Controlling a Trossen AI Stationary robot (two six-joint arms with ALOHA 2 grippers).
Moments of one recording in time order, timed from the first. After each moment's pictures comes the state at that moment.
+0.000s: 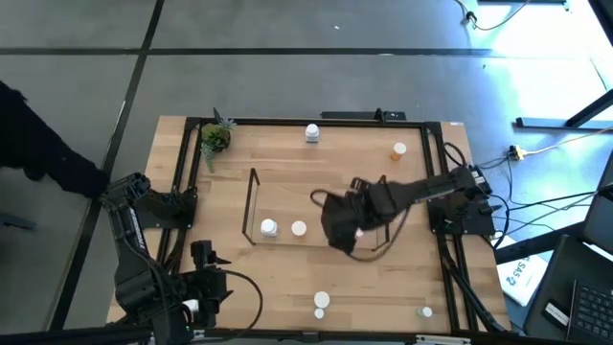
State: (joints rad) left arm -1.04 1.74 1.86 -1.57 -0.66 -1.14; right arm 0.34 1.86 1.92 -1.41 0.34 0.61
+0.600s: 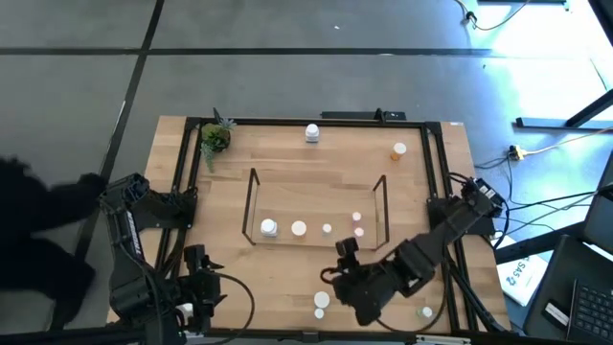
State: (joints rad) left arm -1.08 1.74 1.81 -1.57 -0.62 -1.26; right arm 0.67 1.86 1.89 -1.02 0.35 0.20
